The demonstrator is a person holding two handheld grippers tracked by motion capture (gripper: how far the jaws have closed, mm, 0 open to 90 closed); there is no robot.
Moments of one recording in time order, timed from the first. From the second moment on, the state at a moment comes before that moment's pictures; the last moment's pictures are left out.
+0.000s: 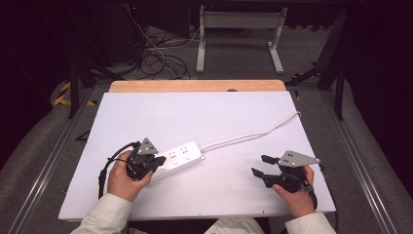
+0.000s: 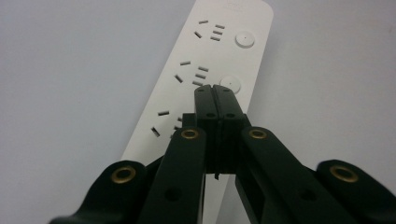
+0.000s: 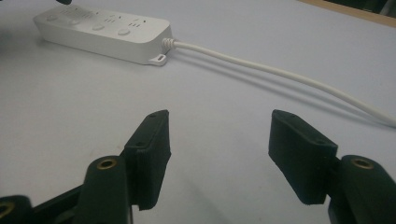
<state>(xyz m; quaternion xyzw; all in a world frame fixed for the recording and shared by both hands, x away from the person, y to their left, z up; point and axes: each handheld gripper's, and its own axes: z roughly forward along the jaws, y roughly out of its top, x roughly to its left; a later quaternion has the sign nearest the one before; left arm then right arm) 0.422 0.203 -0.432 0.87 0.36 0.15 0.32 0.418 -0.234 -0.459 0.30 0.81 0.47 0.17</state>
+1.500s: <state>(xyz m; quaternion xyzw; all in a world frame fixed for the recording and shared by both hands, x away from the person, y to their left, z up) 0.445 0.165 -0.451 0.88 0.34 0.15 0.30 0.417 -0.233 -0.459 0.29 0.81 0.47 0.17</state>
